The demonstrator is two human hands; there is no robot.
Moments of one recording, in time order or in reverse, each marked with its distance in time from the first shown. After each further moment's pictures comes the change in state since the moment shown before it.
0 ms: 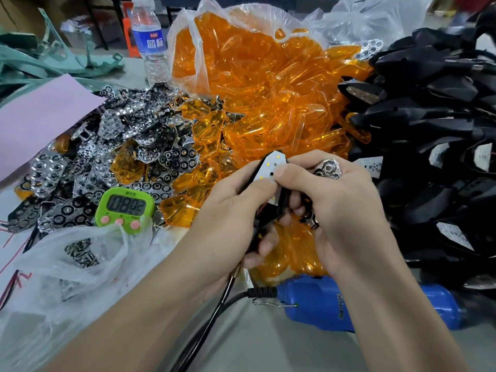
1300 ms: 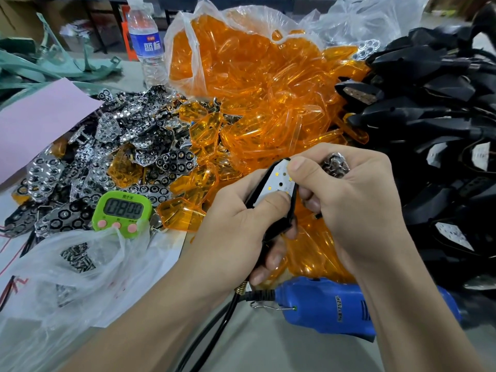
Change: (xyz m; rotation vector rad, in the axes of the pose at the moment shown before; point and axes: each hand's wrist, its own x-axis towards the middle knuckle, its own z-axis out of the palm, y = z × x) left_hand -0.003 -0.005 0.009 -0.011 -0.006 0.057; right_hand 0.003 -0.010 -0.013 -0.256 -0.057 -0.281
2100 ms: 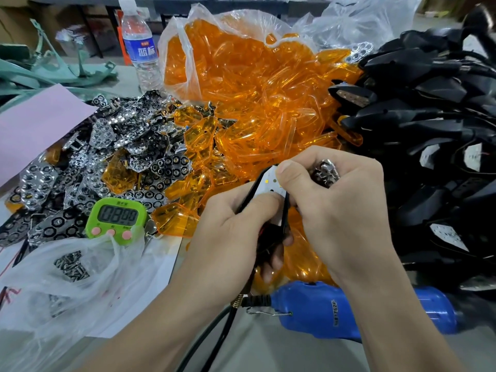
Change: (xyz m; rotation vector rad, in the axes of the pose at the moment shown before) left_hand -0.001 0.002 0.008 0.093 0.099 0.017; right_hand -0.006 -0.006 0.008 -0.126 0.060 -0.078
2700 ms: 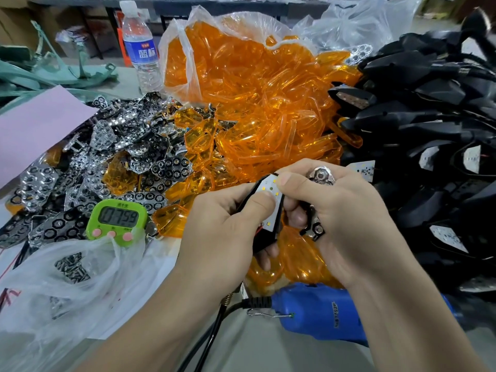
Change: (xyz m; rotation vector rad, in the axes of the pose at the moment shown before) left_hand 0.004 -0.005 -0.005 0.080 0.124 0.056; right_hand 0.004 0.007 -0.008 0.381 -0.162 0.415
